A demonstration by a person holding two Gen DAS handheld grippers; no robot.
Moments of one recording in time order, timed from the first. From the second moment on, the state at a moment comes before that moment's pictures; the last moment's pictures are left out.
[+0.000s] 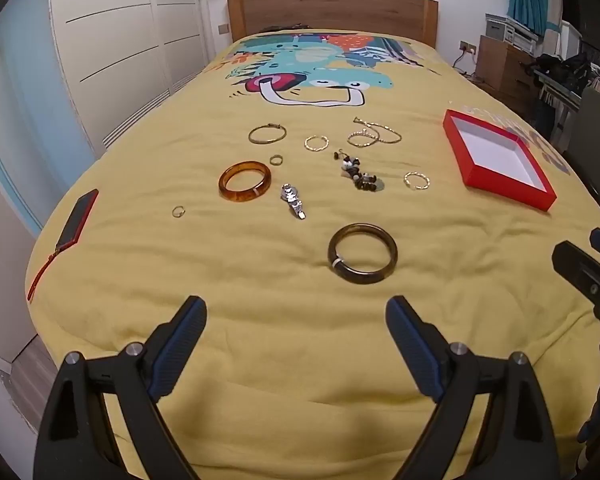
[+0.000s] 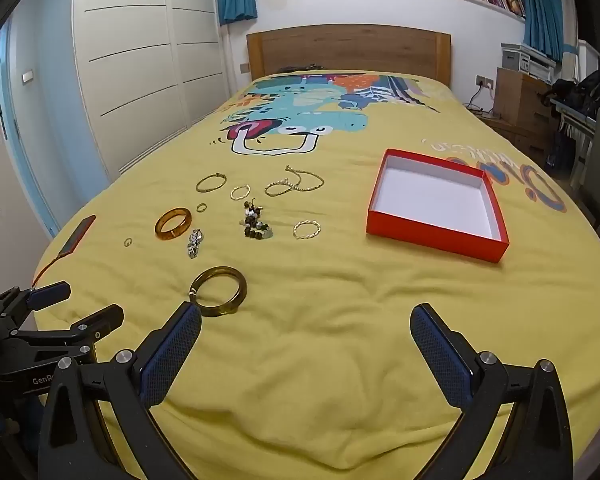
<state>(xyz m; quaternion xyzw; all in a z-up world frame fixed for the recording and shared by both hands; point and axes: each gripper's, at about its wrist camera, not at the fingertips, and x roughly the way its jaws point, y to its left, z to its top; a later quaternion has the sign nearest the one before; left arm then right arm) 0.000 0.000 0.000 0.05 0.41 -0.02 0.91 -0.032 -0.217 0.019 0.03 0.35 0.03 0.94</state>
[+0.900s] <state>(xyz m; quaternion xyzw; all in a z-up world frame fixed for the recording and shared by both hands) 0.007 0.008 -0.019 0.02 0.45 -0.02 0.89 -0.039 -0.207 0.021 0.01 0.35 0.03 0.93</state>
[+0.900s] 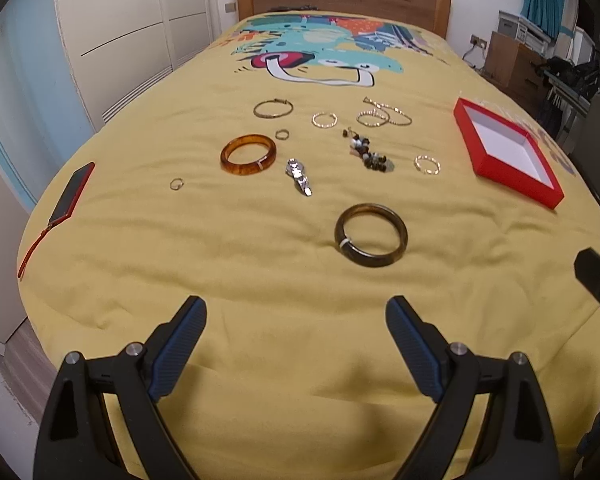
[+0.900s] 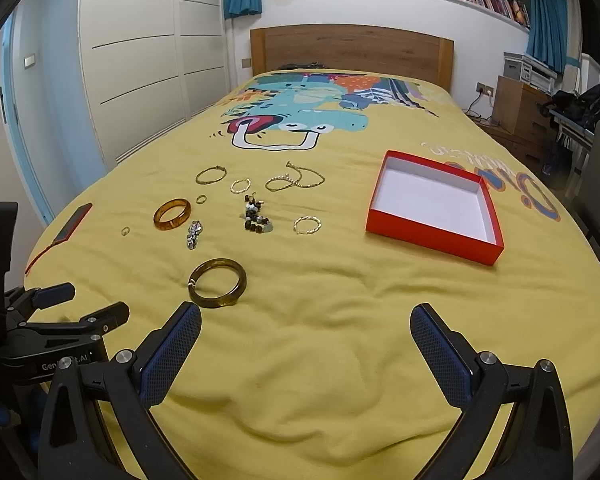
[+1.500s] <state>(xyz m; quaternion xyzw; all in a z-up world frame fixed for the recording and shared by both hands) 0.010 0.005 -0.020 0.02 0.47 -0.05 0.88 -0.041 -0.212 0.024 0.01 0.34 0.03 0.94</state>
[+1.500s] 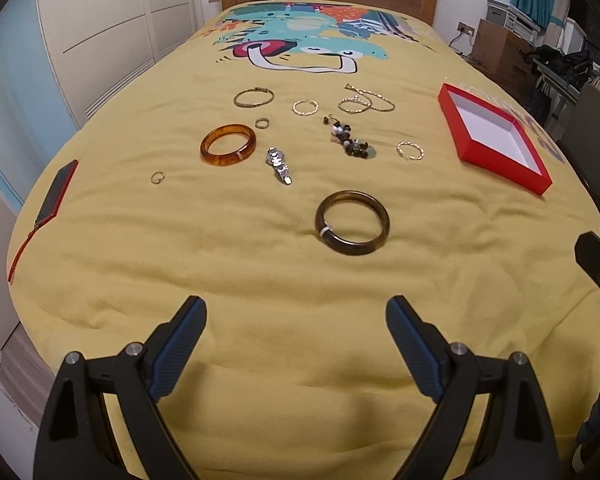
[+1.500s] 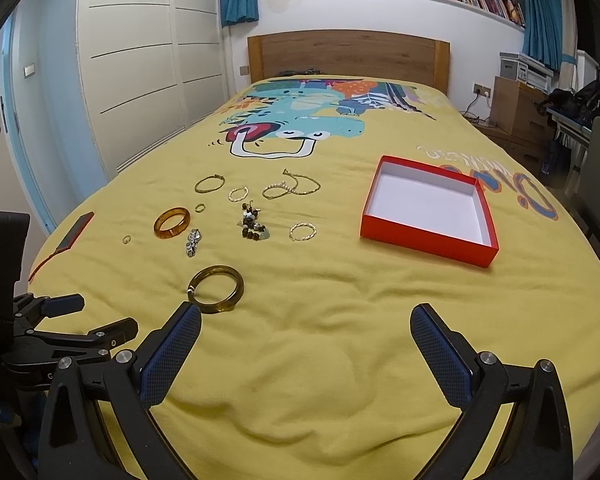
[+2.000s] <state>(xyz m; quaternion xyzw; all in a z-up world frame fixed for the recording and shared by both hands) 0.020 0.016 -0.026 -0.01 0.48 -0.04 0.88 -0.028 -0.212 0.014 0.02 0.36 0.06 0.93</state>
